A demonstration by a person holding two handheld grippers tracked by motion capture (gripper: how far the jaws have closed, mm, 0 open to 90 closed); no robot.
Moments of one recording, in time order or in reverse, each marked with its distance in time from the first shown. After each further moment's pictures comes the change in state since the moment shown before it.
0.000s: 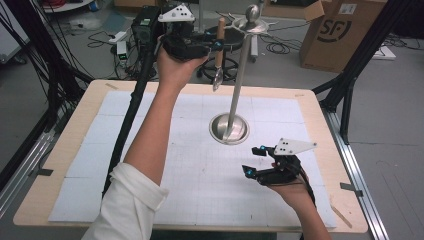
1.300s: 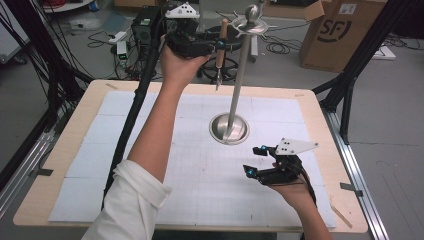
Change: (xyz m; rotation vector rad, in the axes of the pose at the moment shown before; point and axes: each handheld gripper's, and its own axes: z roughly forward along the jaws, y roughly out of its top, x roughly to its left) left arm 0.005 0.001 0.010 0.052 0.044 -0.039; right arm -0.001 0.000 -0.002 -0.008 0.001 0.005
